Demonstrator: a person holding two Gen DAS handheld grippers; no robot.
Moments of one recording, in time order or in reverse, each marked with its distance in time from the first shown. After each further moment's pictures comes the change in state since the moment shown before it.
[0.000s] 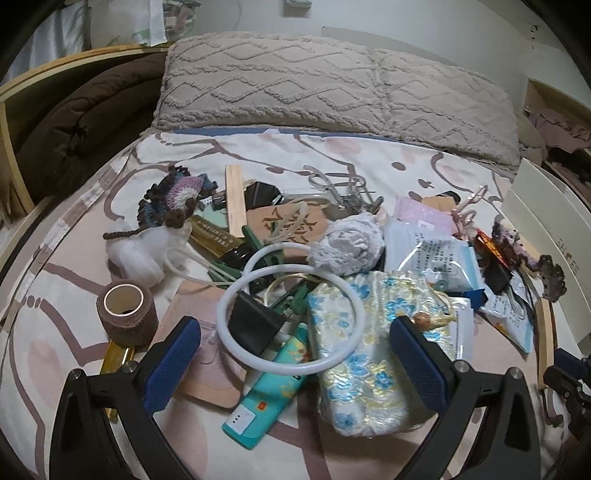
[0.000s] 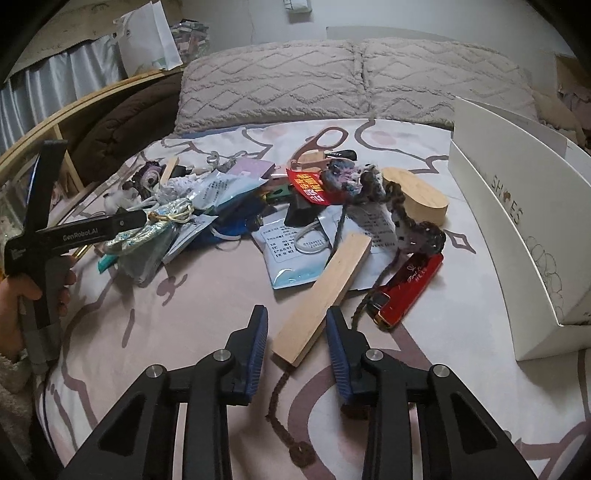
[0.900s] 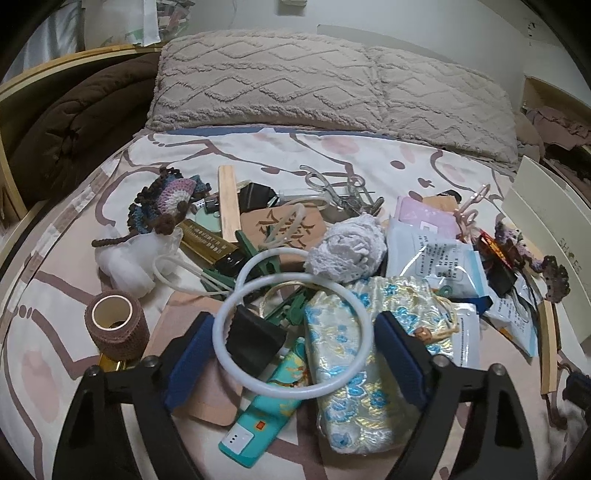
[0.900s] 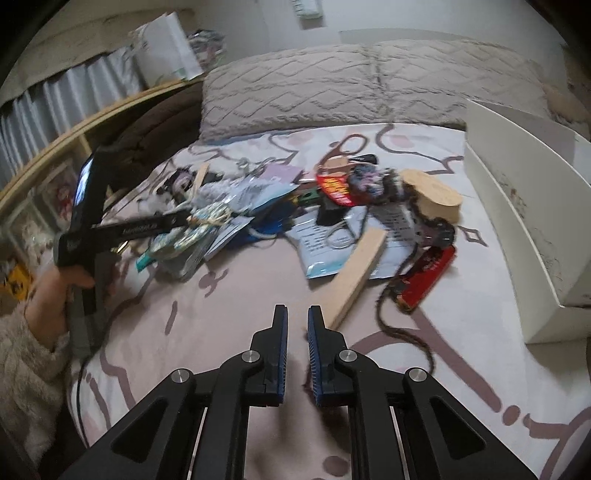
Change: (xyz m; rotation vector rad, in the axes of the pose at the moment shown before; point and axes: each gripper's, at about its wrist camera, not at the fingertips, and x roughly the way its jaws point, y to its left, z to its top) left arm 0.008 -0.003 0.004 0.020 -0.003 -0.020; right arm -0.025 0.000 -0.007 0.030 -0.020 0.108
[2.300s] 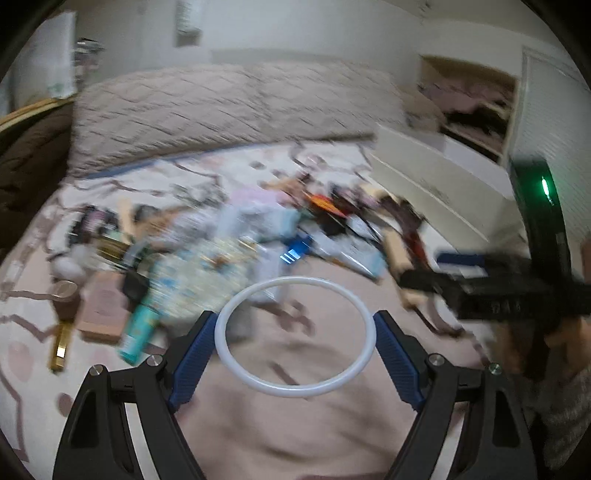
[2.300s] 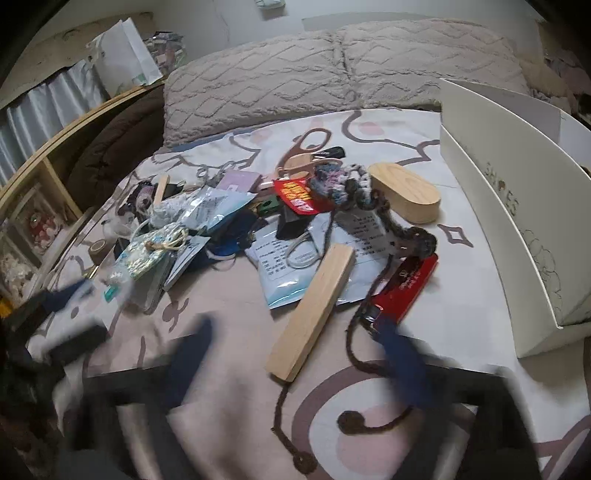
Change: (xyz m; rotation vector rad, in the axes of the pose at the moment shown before) left arm -0.092 -0.083 -0.059 0.241 -0.036 -0.292; right arm 0.020 -0.014 0.021 0.078 0.038 -0.070
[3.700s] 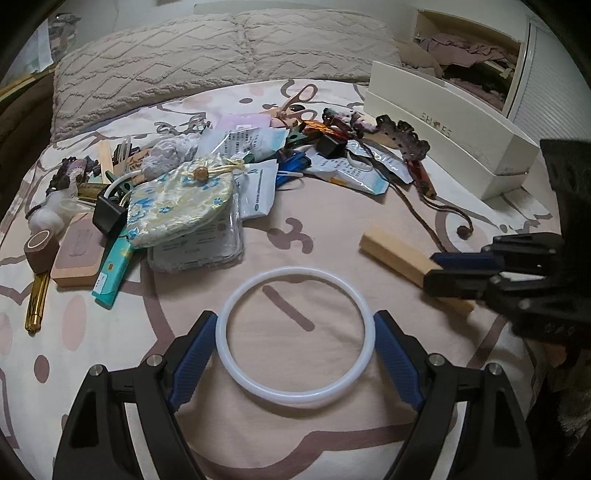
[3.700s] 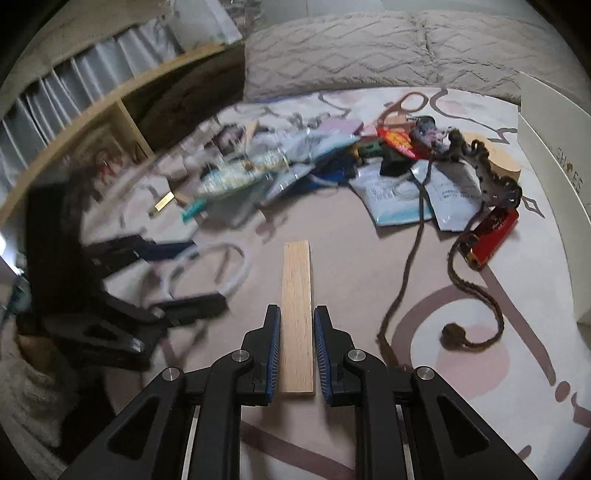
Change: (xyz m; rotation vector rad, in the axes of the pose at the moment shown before) left arm 0.021 0.006 -0.030 0.005 0.191 -0.010; right arm -0.008 0.039 -0.043 -0.170 0.134 0.209
